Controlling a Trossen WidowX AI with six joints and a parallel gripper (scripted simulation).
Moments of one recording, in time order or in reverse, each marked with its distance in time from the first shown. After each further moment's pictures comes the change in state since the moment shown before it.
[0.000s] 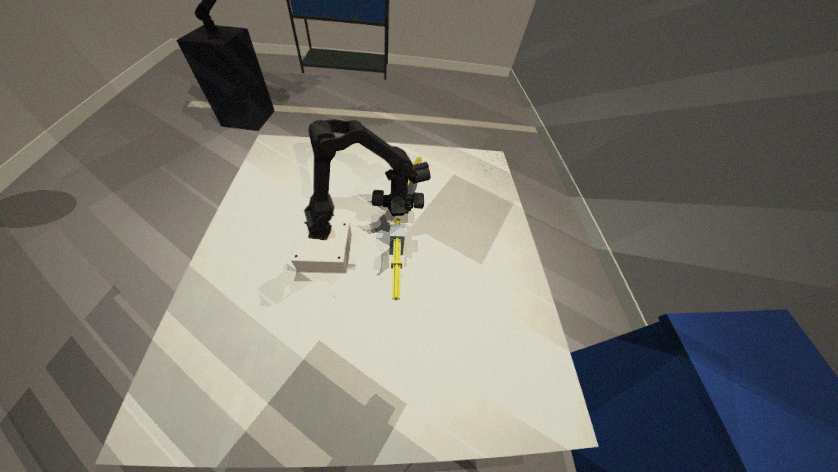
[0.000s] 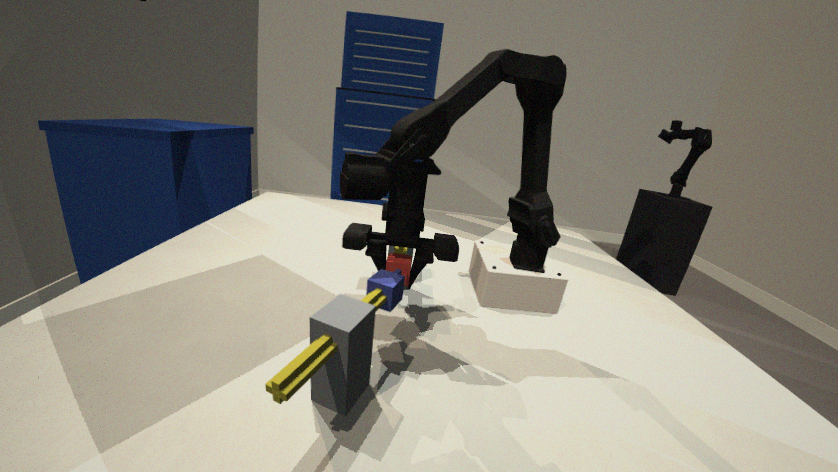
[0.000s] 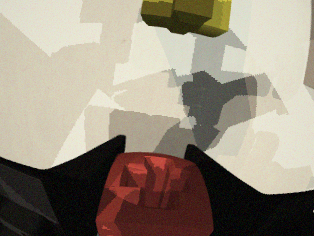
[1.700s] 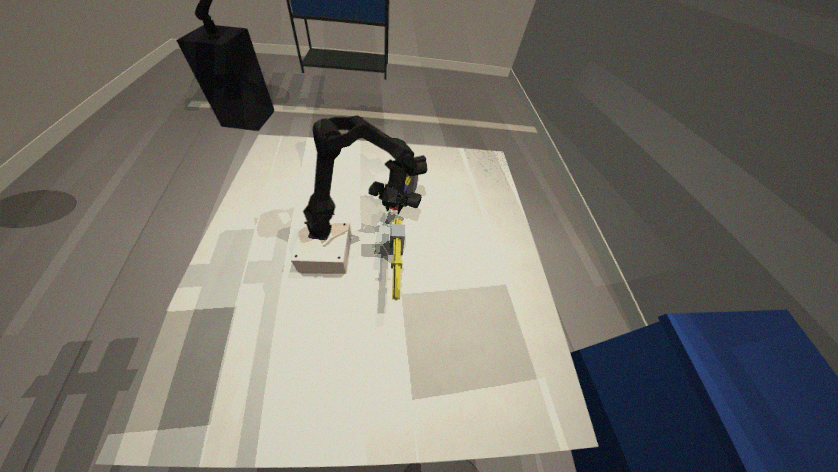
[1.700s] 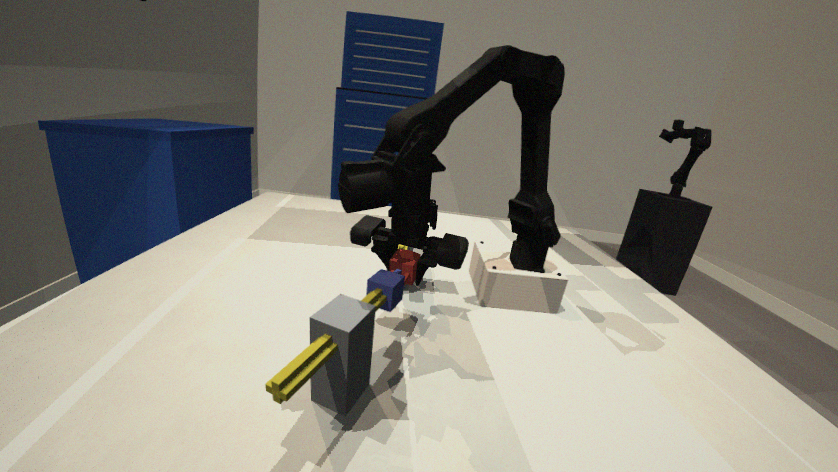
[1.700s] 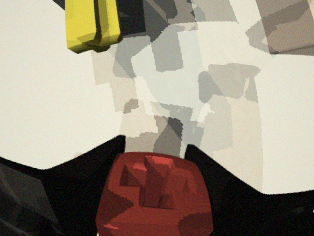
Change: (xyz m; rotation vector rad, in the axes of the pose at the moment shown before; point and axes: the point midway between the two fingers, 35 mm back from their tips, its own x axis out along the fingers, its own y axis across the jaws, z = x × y) arm -0.010 -0.015 -0.003 0.304 -0.207 -0.030
